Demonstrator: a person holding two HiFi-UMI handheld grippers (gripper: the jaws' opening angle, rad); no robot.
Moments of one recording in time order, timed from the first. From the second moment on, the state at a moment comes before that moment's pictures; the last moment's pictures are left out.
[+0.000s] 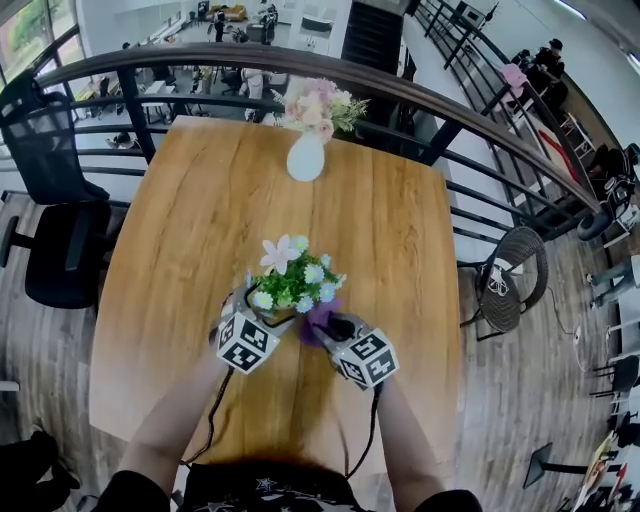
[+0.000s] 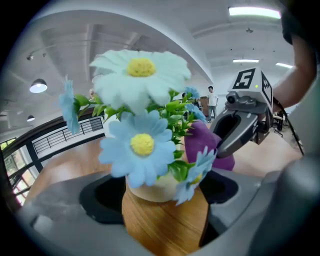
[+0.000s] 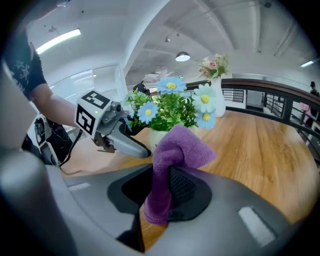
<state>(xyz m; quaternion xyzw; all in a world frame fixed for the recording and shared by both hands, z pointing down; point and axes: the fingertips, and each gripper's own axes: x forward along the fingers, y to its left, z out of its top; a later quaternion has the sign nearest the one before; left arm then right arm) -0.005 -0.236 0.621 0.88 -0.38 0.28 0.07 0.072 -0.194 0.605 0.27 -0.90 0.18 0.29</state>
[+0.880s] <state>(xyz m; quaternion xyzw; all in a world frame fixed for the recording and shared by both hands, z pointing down) 0.041 -0.179 0.617 0.91 -0.29 0.29 0.09 0.098 -0.265 0.613 0.30 -0.87 0.13 0.37</state>
